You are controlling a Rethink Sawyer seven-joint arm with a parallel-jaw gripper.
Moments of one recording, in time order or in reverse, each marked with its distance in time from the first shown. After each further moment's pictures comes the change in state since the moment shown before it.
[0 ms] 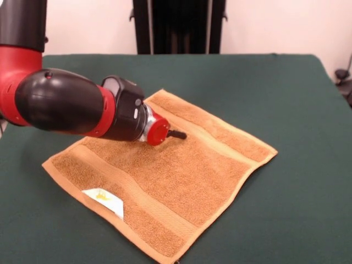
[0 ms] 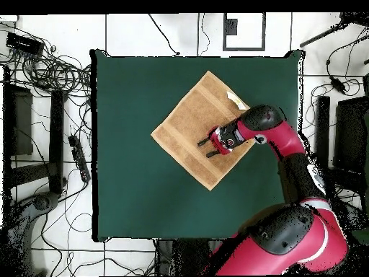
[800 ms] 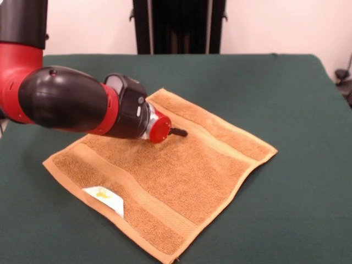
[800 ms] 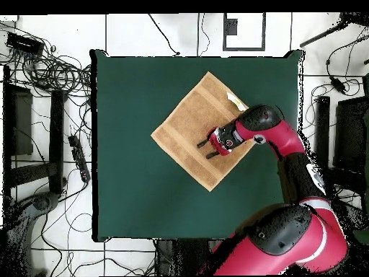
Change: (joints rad) arm 0.013 -0.020 -0.017 0.021 -0.004 -0.001 0.000
